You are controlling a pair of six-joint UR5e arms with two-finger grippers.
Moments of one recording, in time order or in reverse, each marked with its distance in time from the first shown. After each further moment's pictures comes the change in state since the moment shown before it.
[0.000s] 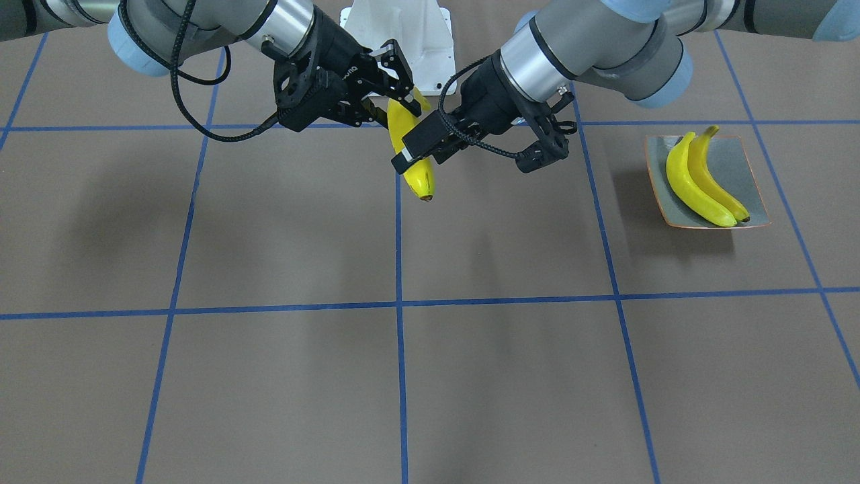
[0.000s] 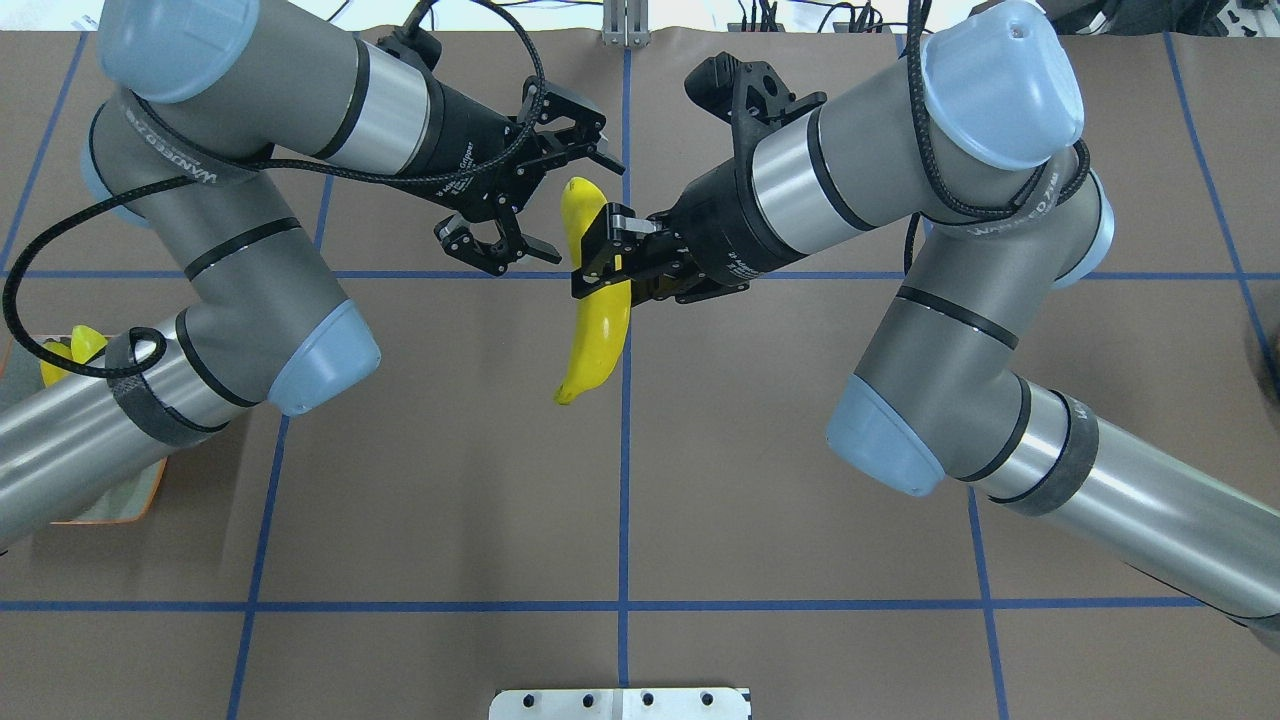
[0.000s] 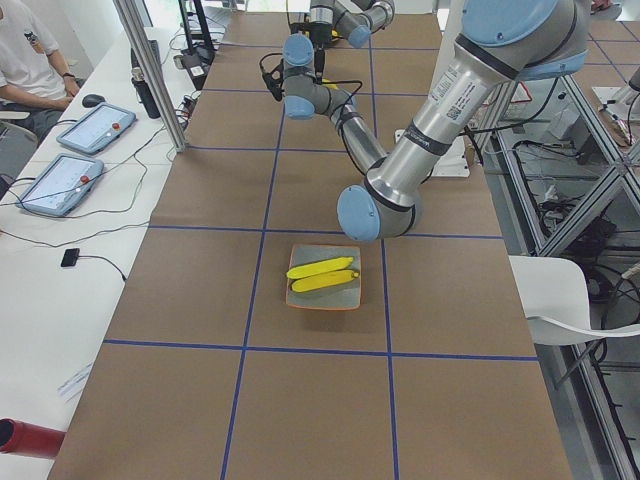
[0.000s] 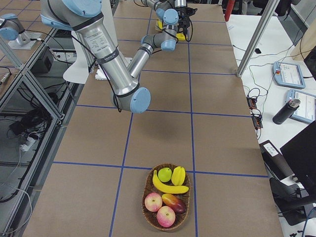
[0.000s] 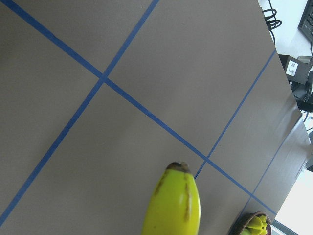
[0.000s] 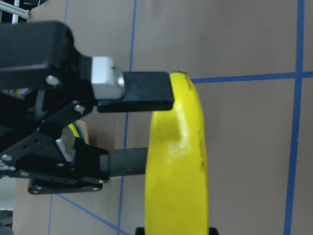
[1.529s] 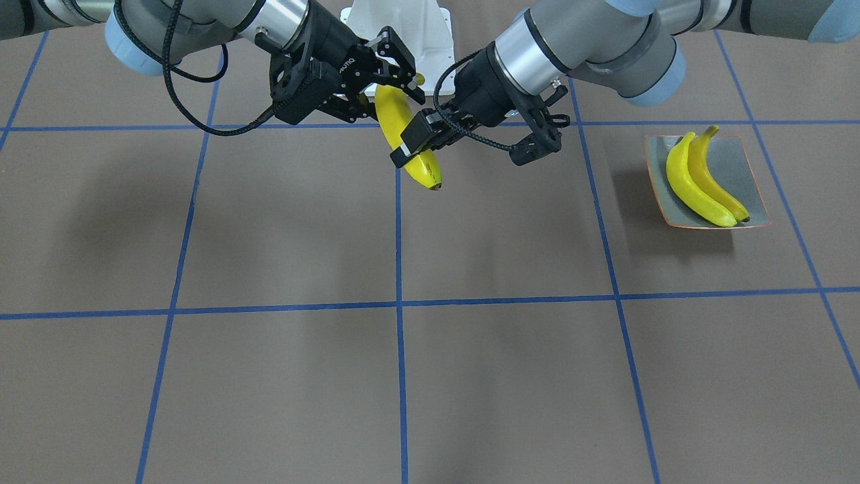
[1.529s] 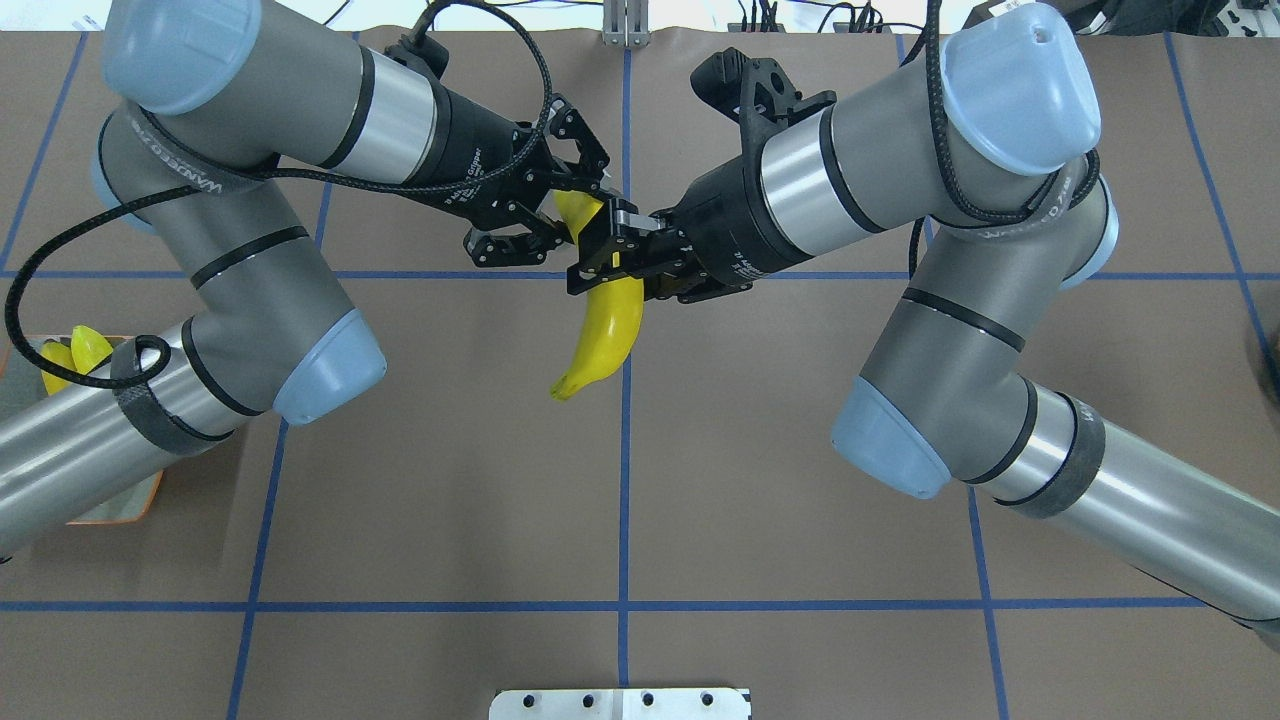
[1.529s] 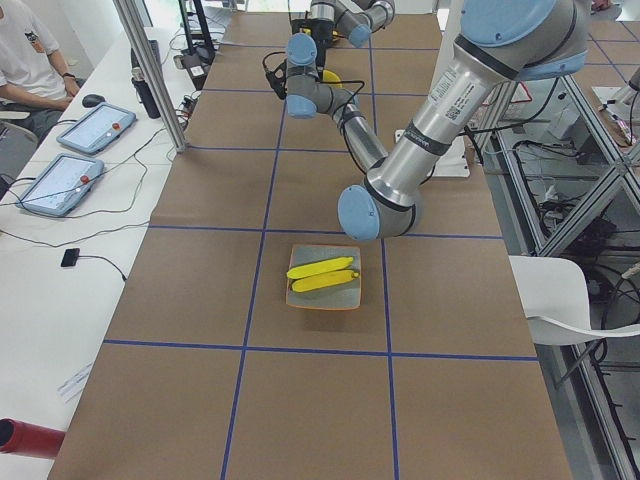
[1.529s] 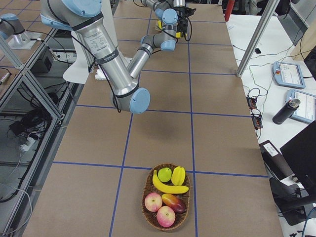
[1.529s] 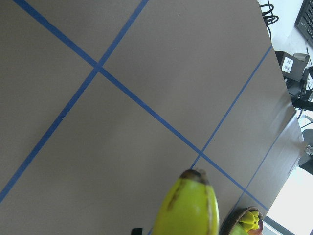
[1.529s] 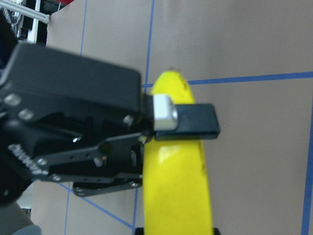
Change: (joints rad) left arm 0.012 0.001 -0.009 -0.026 0.004 -0.046; right arm 0.003 -0.011 0.008 0.048 -0.005 0.037
